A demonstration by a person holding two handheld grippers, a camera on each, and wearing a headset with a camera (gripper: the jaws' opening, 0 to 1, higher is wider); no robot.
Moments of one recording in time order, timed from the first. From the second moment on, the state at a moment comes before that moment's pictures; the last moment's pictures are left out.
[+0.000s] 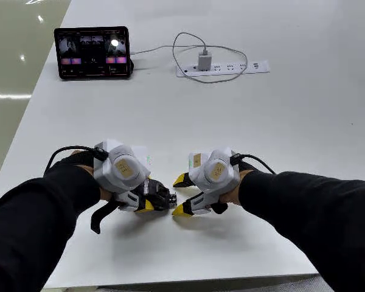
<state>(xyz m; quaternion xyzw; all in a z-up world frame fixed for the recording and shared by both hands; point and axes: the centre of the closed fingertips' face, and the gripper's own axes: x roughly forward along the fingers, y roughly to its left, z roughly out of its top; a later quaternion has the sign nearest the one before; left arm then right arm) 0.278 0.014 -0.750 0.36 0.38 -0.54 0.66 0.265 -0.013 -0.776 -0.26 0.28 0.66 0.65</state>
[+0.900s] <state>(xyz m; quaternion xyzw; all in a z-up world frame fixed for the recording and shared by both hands) 0.278 0.014 -0.751 0.36 0.38 -0.54 0.66 0.265 -0.009 -0.780 -0.27 0.28 0.66 0.65</state>
